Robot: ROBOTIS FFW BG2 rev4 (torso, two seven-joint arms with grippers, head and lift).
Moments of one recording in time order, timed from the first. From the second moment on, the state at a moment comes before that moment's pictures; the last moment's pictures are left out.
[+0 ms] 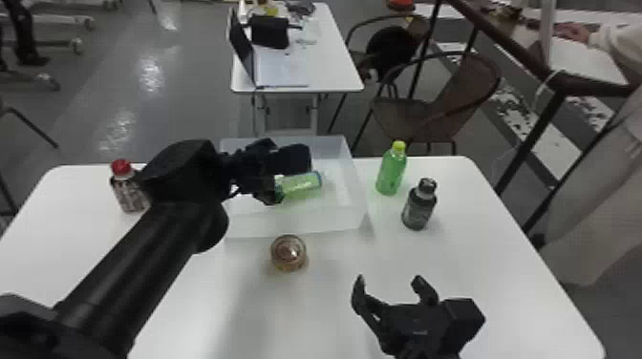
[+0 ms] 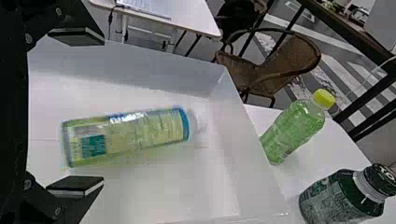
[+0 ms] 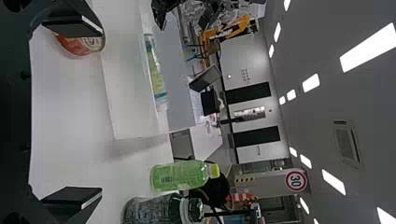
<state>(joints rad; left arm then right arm) -0.68 0.00 -0.38 -0.84 -0.92 0.05 -0.59 0.38 -0.07 0.19 -1.64 -0.19 -0.24 -0.02</state>
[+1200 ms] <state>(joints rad) 0.18 0.00 0.14 -1.58 -0.13 -0.14 -0.47 0.46 -0.09 0.17 -1.73 -0.18 -0.23 -0.09</state>
